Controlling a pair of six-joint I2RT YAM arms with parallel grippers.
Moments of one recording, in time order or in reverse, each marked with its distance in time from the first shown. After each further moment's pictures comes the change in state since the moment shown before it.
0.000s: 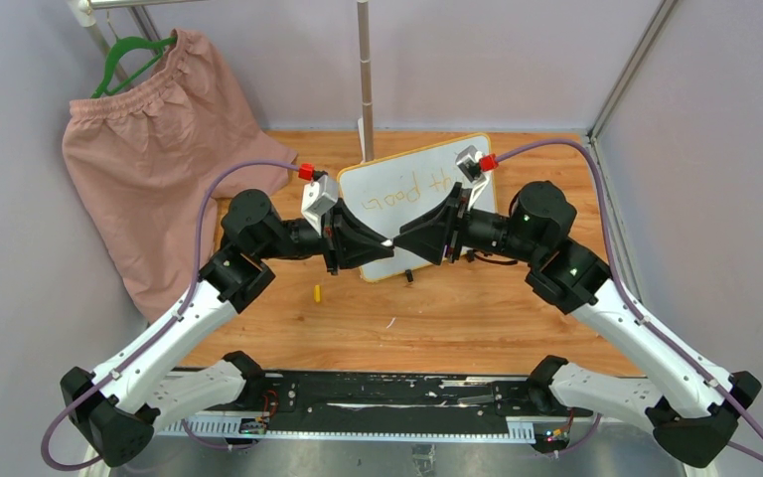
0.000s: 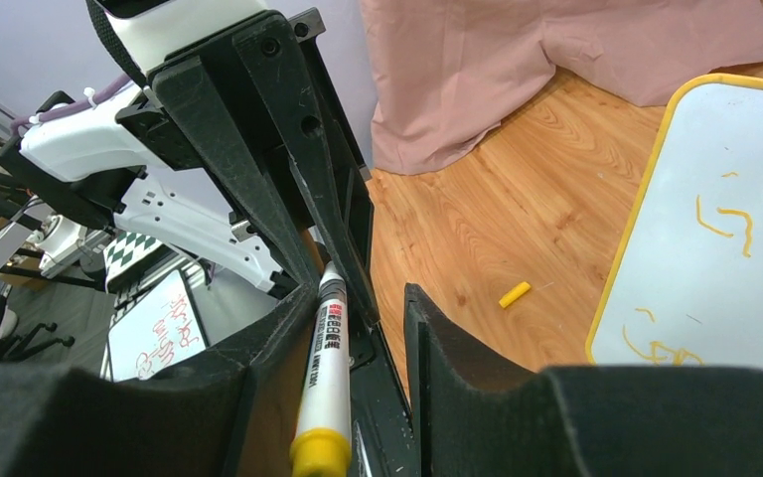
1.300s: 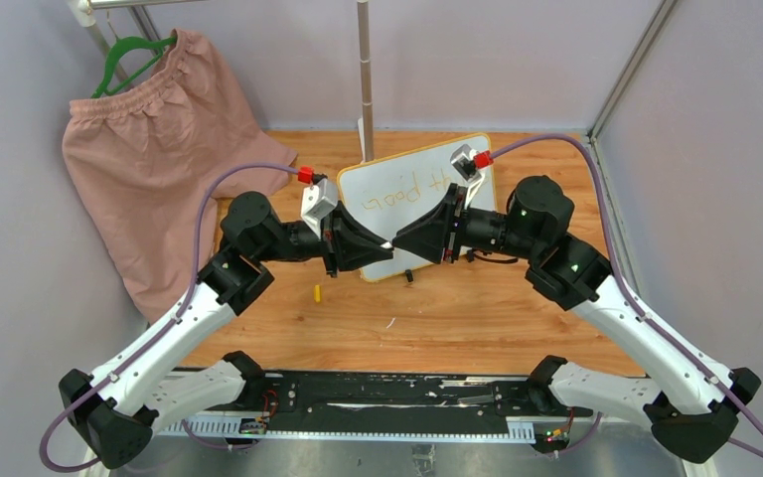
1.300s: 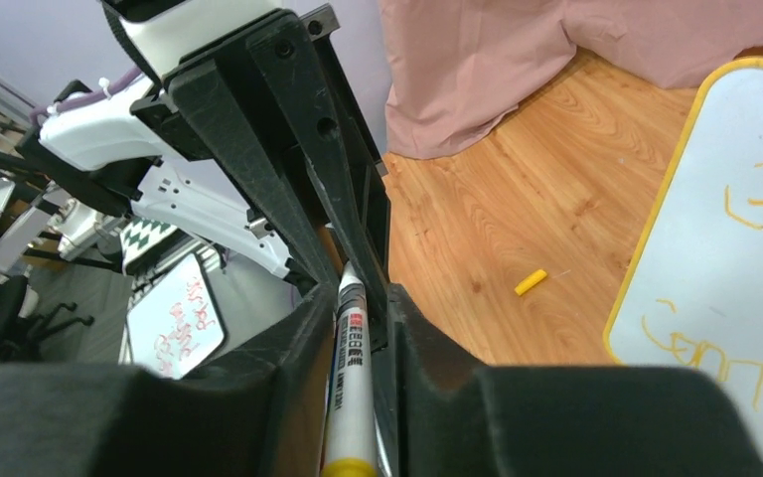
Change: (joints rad) left arm -0.005 -0.013 -0.009 -0.008 -0.009 0.022; right arm 0.006 0.027 0.062 -0.075 -0.023 0.004
